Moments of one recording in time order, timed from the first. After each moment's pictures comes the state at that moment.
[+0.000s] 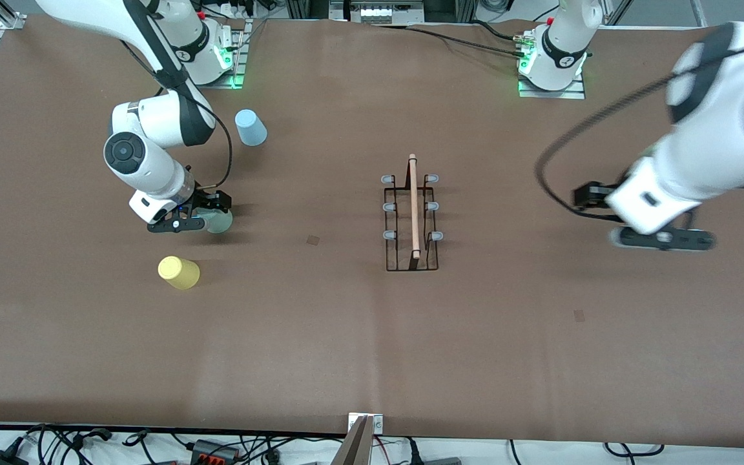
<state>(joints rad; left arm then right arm) 0.15 0.32 -0.37 -1.34 0.14 1.48 -0.16 0.14 0.26 0.09 -2.28 -0.02 2.47 0.15</state>
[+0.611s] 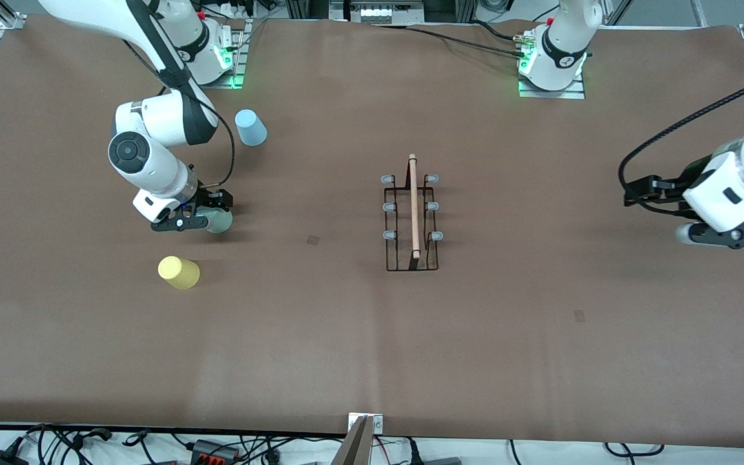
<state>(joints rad) 0.10 0.27 -0.18 -1.36 0.04 1.50 -0.03 0.14 0.26 0.09 -2.29 -0.02 2.47 0.15</state>
